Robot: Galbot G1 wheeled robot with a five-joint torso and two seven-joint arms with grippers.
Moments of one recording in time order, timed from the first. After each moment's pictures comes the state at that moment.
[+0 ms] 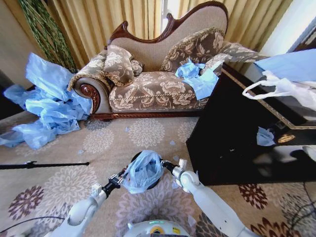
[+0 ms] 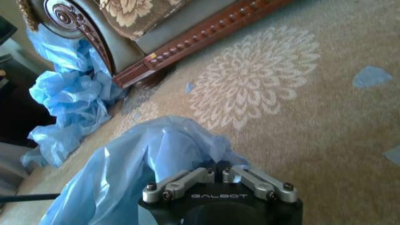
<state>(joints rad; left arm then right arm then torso) 1.50 -1.06 -0.53 -1.71 -0.39 0.04 0.37 -0.87 1.16 -0.13 1.48 1.02 -0.27 0.02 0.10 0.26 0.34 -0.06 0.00</state>
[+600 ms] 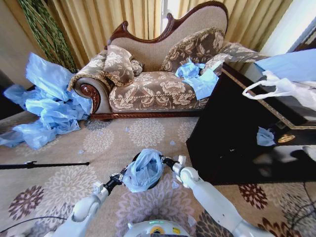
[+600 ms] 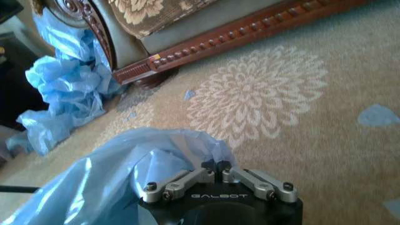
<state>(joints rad) 1.46 -1.10 -0.54 -1.69 -0.43 0.02 0.28 -0.74 1.17 -0.20 1.36 0.93 -0.25 -0.02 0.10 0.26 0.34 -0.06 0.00</state>
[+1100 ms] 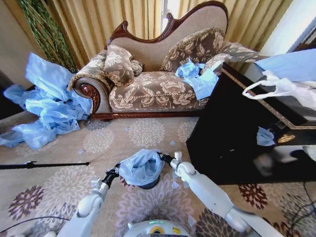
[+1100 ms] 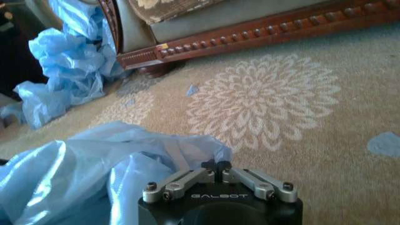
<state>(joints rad) 1.40 -1.19 -0.54 -1.65 -0.49 0.01 0.15 -0.64 1.21 -0.26 1.21 0.81 -0.21 -0.11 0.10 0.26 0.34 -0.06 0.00</state>
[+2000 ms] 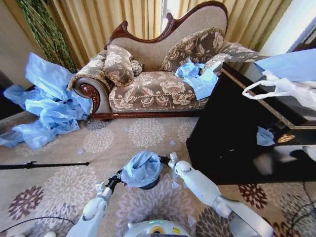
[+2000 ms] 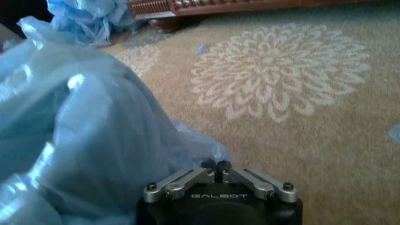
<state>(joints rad) 1.41 -1.23 -0.54 -1.57 -0.50 0.07 0.16 -0.58 1.30 -0.28 0.92 0.59 -0.15 -0.28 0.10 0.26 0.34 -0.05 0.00</state>
